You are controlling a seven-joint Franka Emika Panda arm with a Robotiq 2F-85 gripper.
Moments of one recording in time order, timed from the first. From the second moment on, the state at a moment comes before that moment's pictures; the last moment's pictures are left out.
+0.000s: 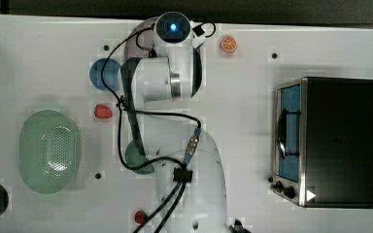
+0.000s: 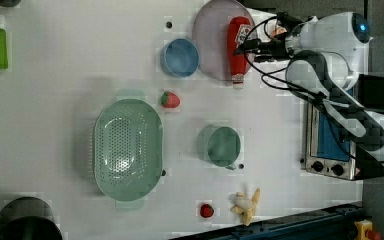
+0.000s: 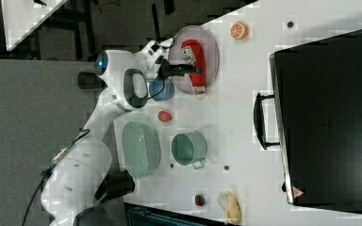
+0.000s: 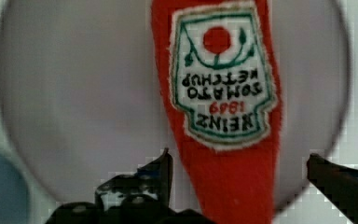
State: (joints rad) arm -0.03 0.79 0.12 -1.56 -0.08 0.76 -0.55
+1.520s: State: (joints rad) arm -0.03 0.86 0.11 -1.48 -0.09 0.71 -0.56
